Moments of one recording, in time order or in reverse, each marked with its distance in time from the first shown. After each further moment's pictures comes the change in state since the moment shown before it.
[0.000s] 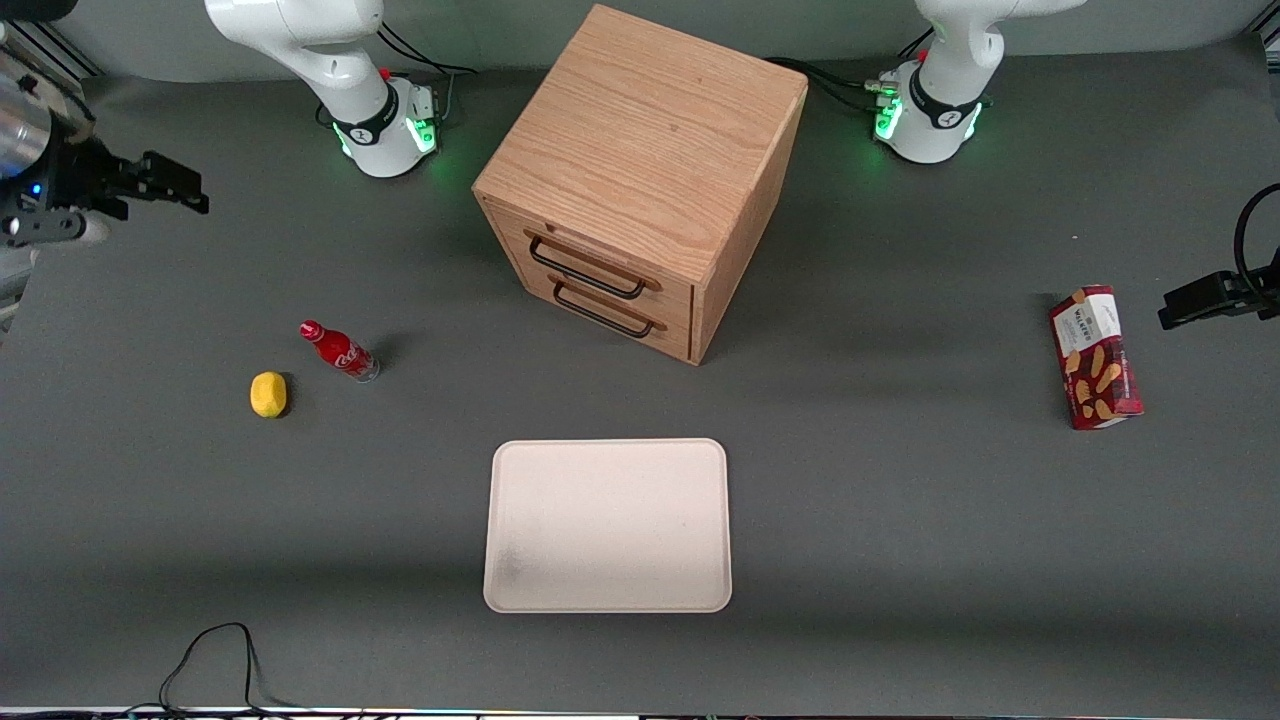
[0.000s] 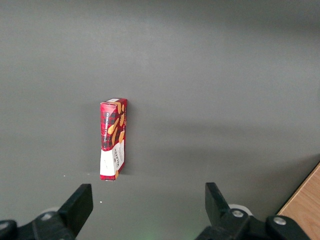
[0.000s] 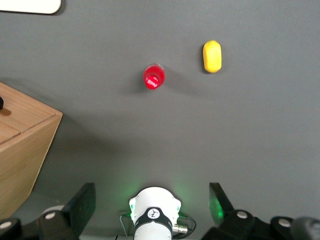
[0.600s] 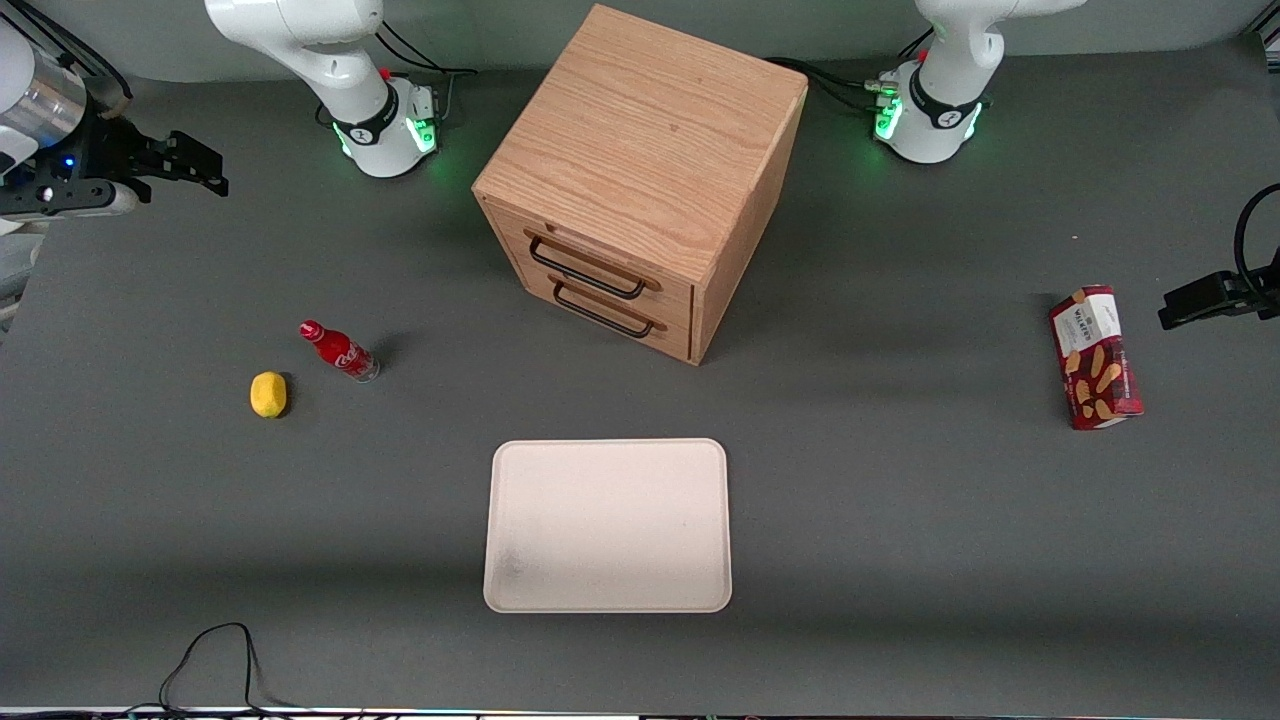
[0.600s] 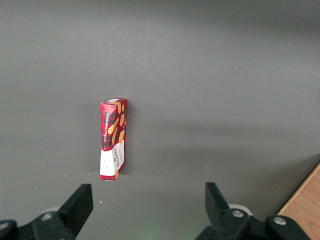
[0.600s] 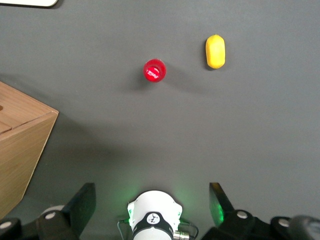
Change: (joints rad) arm 0.000 -0.077 0.000 -0.140 0.000 0.092 0.000
